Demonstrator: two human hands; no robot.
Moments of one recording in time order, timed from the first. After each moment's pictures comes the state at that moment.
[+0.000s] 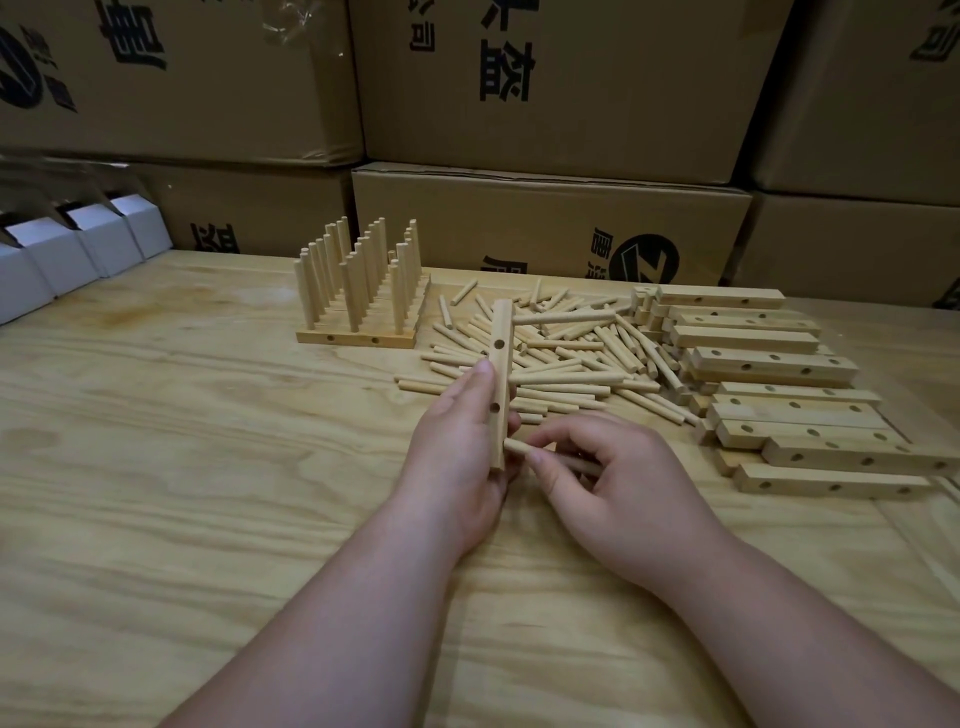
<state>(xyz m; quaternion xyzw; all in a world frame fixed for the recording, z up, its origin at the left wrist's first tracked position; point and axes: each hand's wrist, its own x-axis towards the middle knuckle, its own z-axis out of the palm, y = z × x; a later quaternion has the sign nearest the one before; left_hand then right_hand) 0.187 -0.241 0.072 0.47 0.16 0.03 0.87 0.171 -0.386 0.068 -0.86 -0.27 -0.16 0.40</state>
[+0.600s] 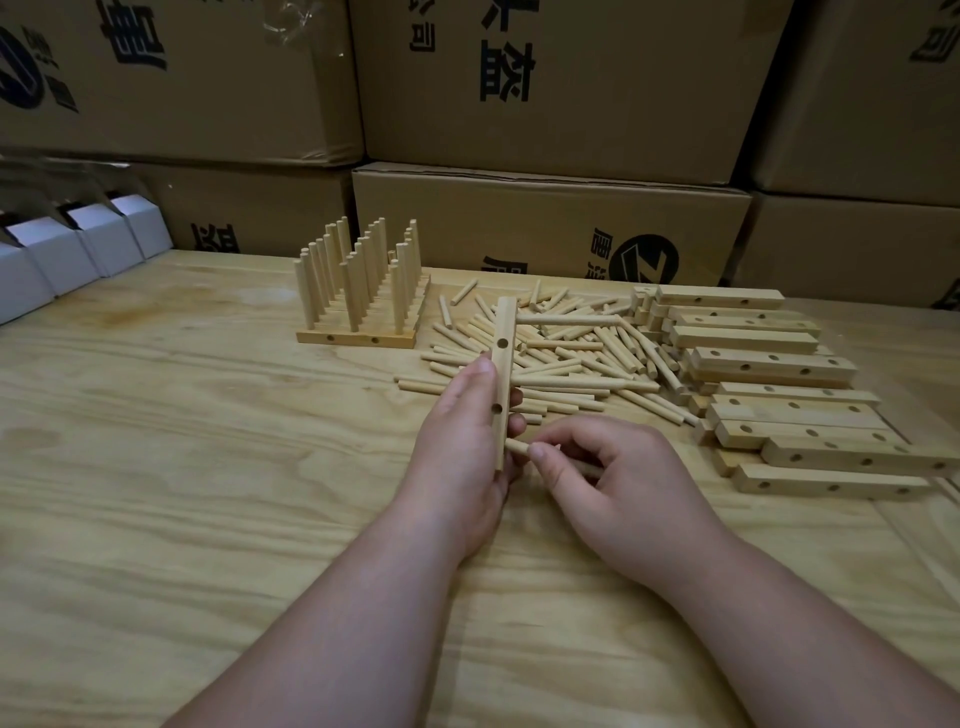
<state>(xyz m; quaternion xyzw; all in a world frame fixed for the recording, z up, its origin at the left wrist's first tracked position) 0.180 -0.246 0.077 0.50 0.13 0.04 0.86 0.170 -0.388 0.069 -0.85 -0.27 -0.15 0.42</state>
